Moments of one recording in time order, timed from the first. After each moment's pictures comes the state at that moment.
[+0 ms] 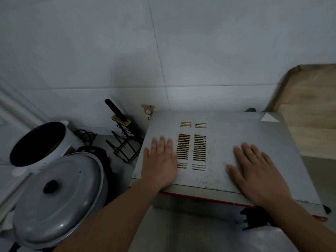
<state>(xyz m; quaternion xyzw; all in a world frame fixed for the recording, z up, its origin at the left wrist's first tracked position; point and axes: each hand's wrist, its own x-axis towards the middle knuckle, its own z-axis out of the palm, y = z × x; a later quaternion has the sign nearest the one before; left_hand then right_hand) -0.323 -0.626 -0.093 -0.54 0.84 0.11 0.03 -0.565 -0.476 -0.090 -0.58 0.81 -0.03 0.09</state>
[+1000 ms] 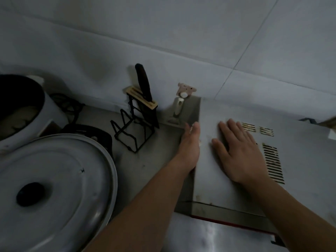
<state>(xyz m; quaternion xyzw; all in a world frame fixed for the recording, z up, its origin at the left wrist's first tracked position) -0.274 -0.753 -0.153 -0.46 0.45 0.72 -0.26 -0.395 -0.668 -0.095 -0.58 0.81 -0.03 0.06</state>
